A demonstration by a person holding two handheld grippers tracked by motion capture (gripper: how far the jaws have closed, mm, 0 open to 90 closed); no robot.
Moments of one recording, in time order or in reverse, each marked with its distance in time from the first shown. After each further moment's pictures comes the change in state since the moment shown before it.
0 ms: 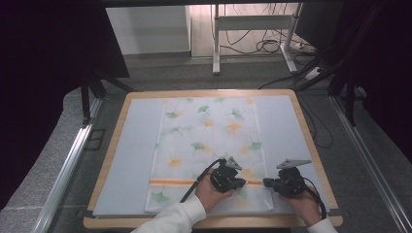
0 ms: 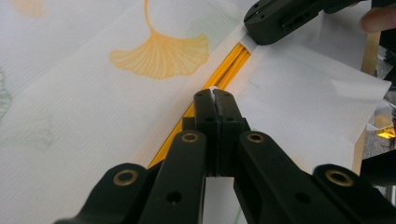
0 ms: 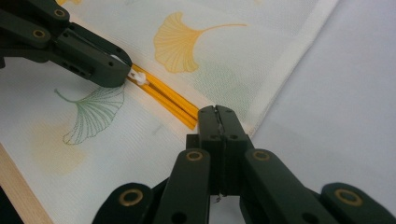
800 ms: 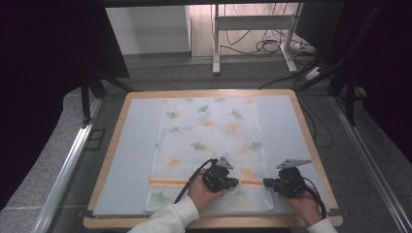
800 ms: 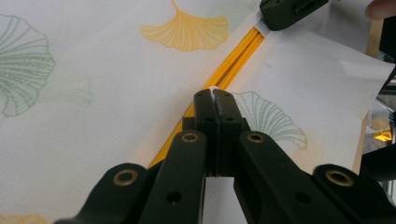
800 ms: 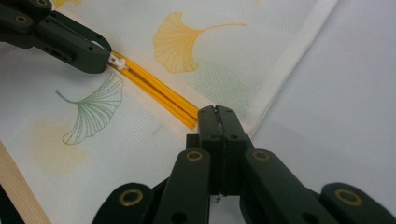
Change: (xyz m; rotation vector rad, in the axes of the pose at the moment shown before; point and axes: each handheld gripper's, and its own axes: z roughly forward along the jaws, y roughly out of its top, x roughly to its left) left arm 0.010 -0.012 -0.014 -0.005 0.006 -0.015; right arm 0.000 0.000 0.000 0.000 0.000 0.003
